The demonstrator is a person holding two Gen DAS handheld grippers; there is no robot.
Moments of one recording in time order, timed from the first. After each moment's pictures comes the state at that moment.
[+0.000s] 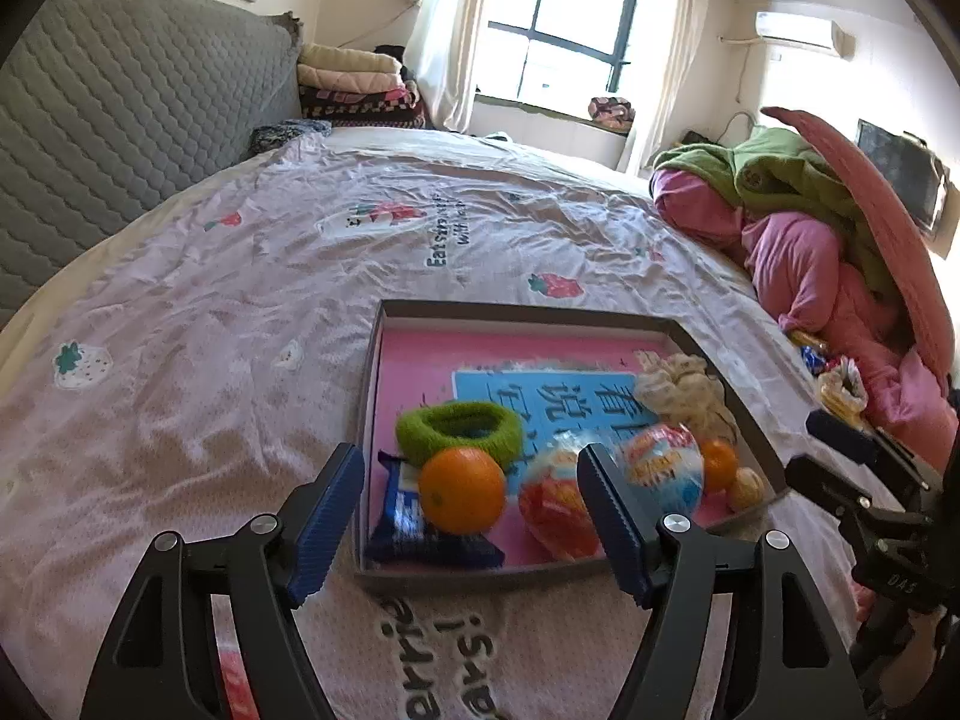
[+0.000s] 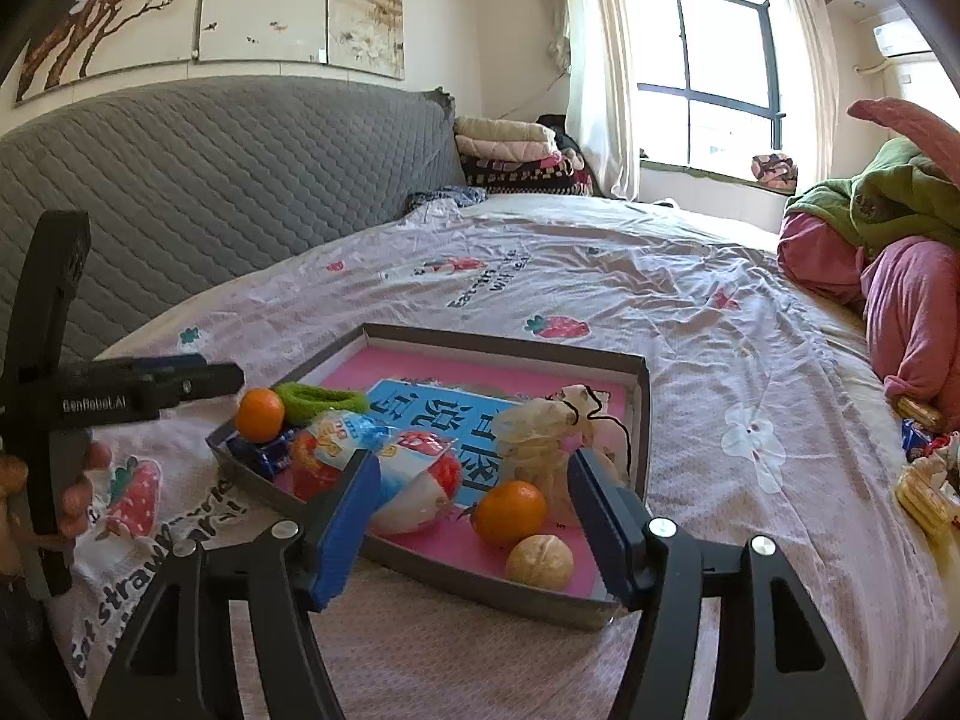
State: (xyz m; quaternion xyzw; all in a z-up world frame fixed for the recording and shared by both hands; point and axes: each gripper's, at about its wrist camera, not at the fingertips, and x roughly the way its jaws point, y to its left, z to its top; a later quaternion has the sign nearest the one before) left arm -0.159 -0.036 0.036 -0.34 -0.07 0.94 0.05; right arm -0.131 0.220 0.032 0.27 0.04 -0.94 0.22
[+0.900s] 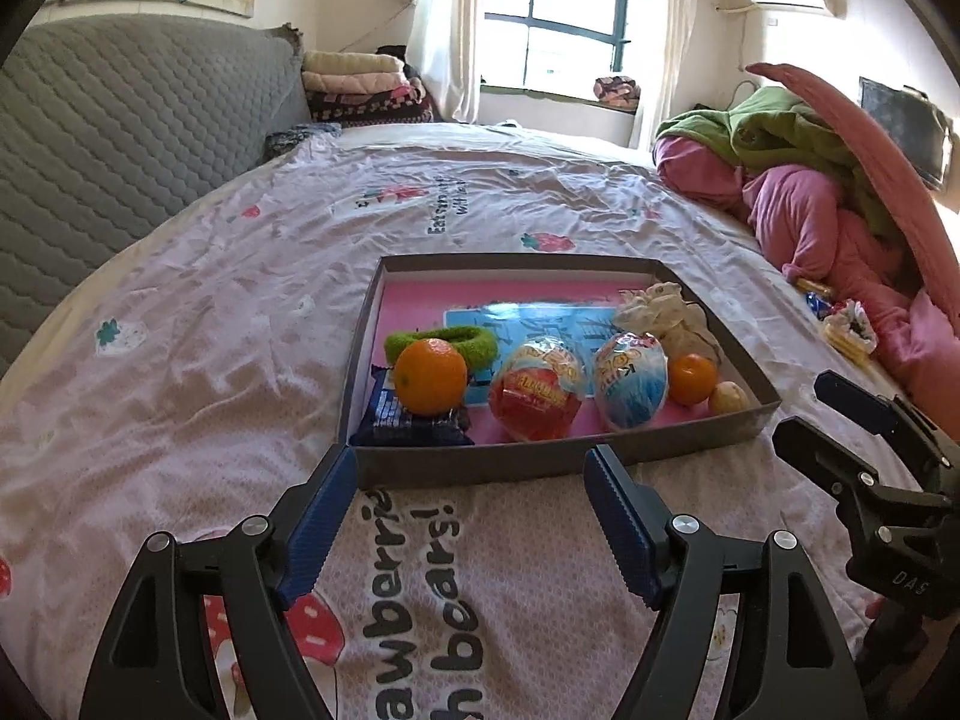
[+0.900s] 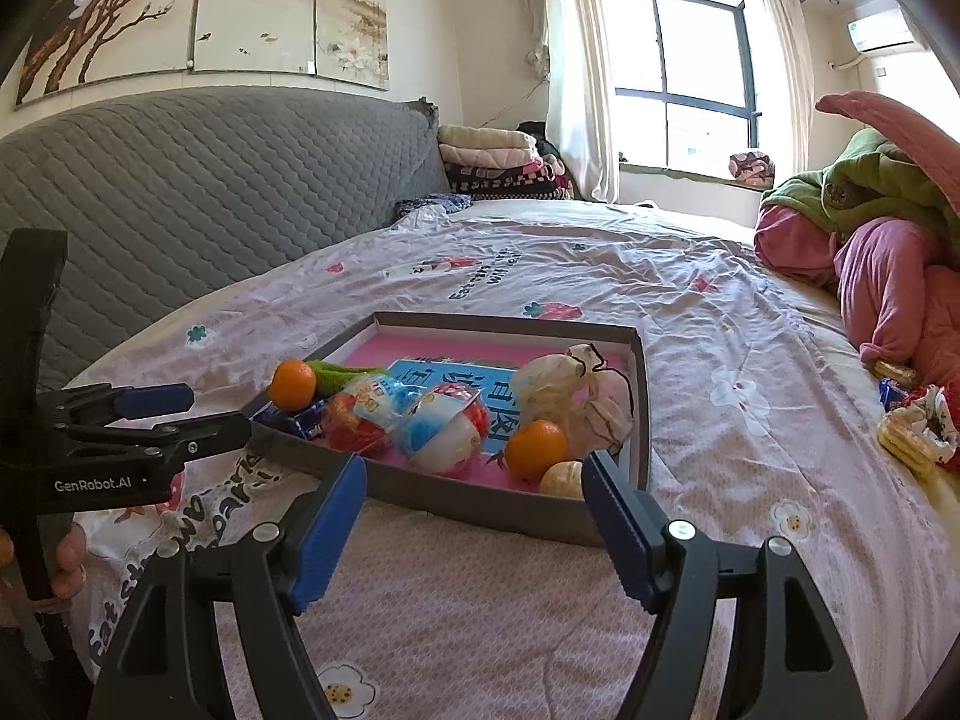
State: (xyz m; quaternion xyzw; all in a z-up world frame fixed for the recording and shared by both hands) left arm -0.100 -0.005 0.026 -0.35 -0.03 0.94 0.03; right arm -0.080 0.217 0.024 0.26 0.02 -0.95 0.19
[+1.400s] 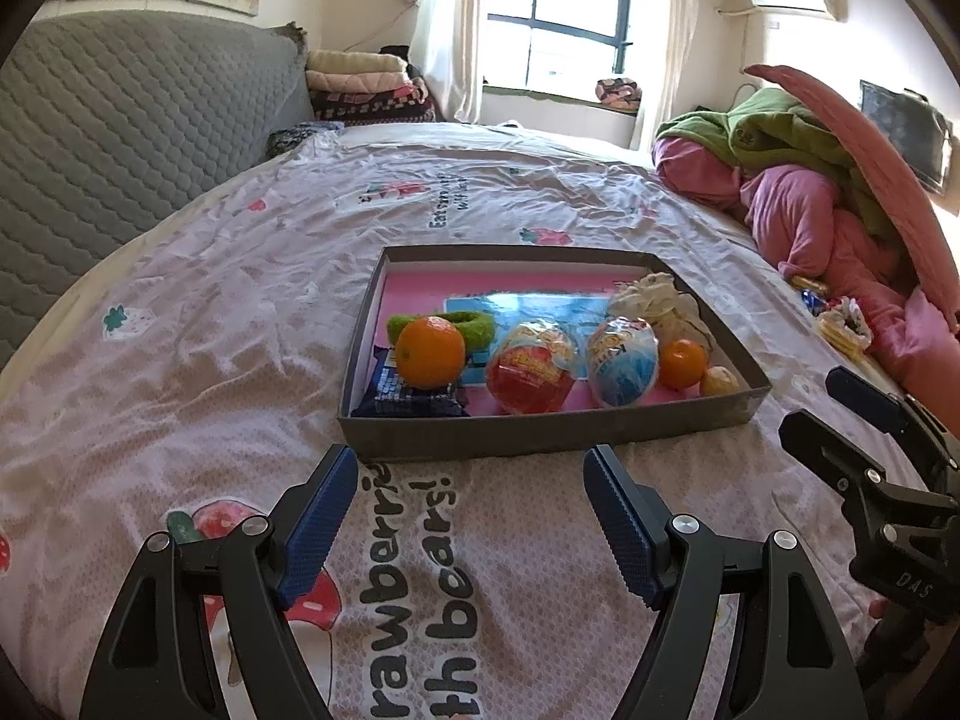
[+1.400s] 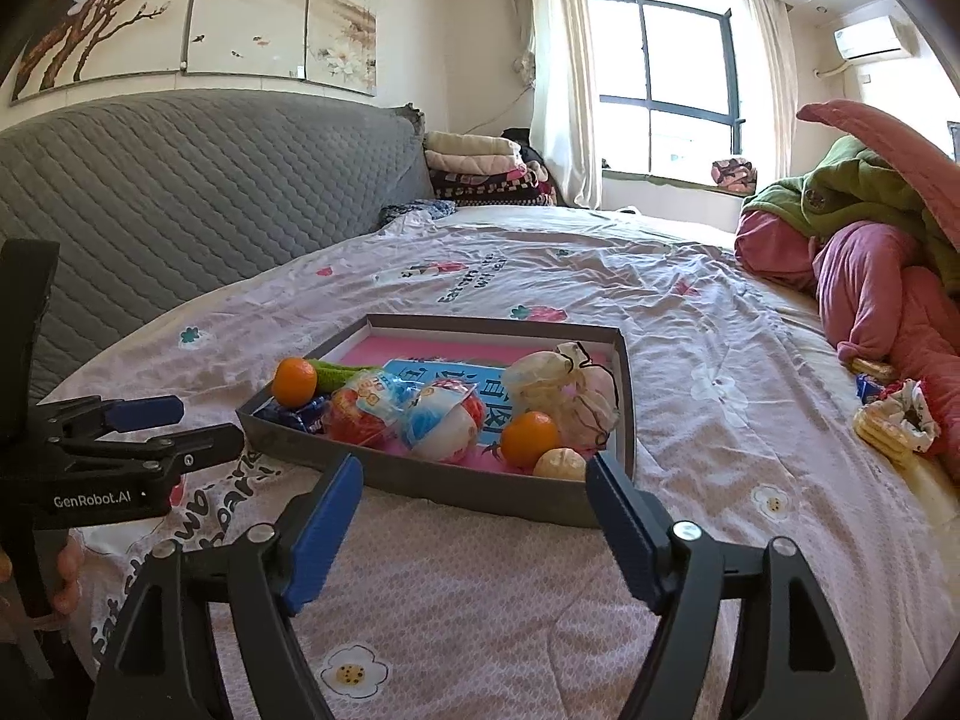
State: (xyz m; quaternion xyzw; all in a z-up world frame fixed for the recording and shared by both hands) left arm -0.084 -0.003 0.022 -0.35 -0.03 0.94 0.03; right arm -0.059 0.213 0.027 0.25 0.03 -0.95 0.17
